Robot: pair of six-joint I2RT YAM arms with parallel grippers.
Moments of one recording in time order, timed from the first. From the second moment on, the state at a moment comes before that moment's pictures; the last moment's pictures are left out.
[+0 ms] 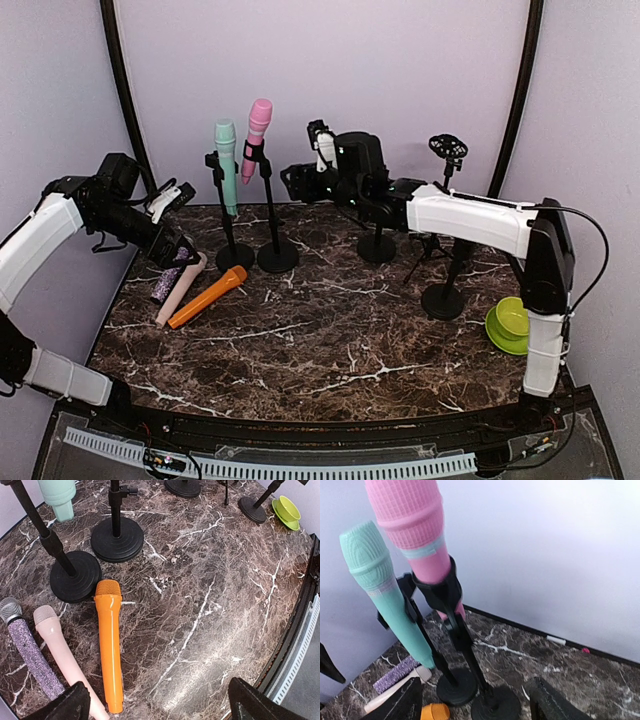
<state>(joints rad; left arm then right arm) -0.17 1.27 1.29 -1.05 0.48 0.41 0.86 1.99 1.77 0.03 0.15 0.23</state>
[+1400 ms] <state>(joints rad) -0.15 1.28 1.26 -1.10 0.52 0.50 0.87 2.44 2.19 0.23 0.16 -0.06</state>
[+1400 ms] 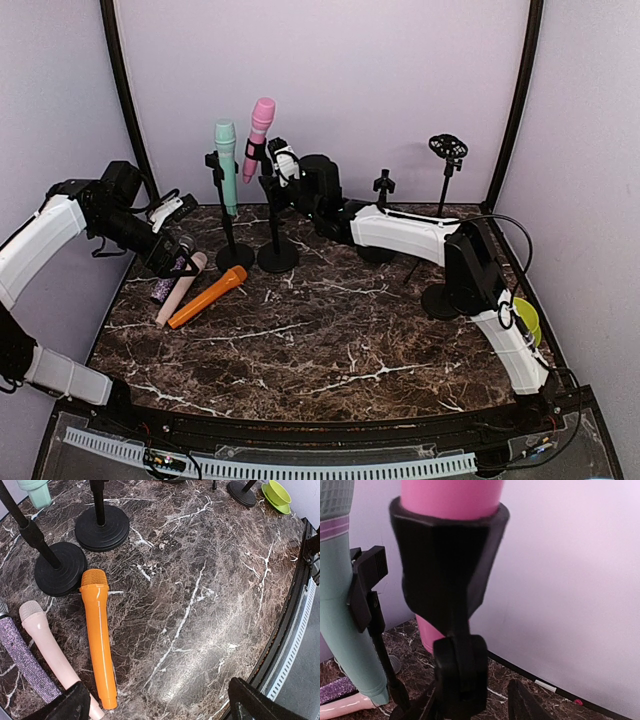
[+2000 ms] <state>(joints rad) -0.15 1.27 1.26 -1.10 0.52 0.49 0.89 2.31 2.00 0.29 0.20 -0.08</state>
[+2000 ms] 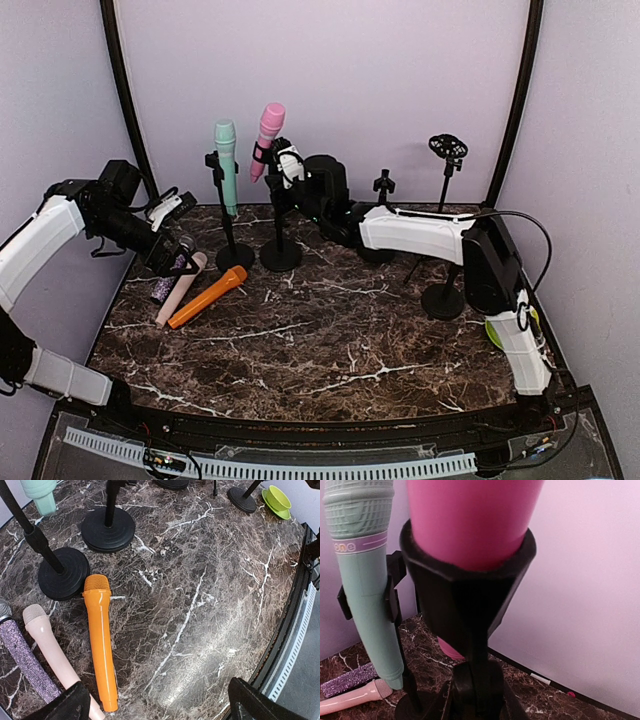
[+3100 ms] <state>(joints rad) -0.15 0.93 1.07 -0.93 0.67 0.36 1.28 1.91 1.42 0.45 0.66 -0.05</state>
